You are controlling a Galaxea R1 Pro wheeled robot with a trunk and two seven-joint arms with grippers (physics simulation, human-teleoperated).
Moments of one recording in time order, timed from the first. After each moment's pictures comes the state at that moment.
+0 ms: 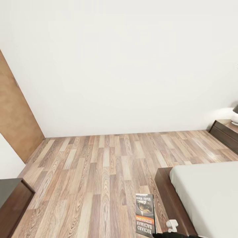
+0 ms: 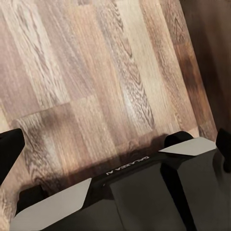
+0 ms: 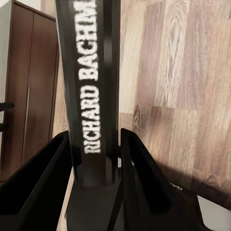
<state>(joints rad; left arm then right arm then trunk) -0.38 0.04 -0.58 -0.03 0.50 -0.23 -0.46 -0.46 -0.22 0.32 -0.14 -0.44 0.06 0.93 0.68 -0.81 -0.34</state>
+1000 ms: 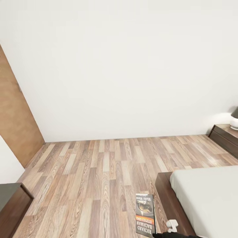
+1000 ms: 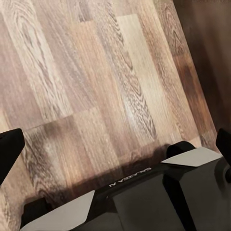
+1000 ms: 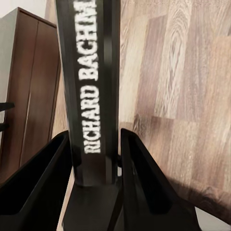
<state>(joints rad) -0.38 0.04 -0.58 -0.03 0.50 -0.23 -0.46 -0.46 -0.22 0.32 -0.14 -0.44 0.06 0.93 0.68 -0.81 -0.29</state>
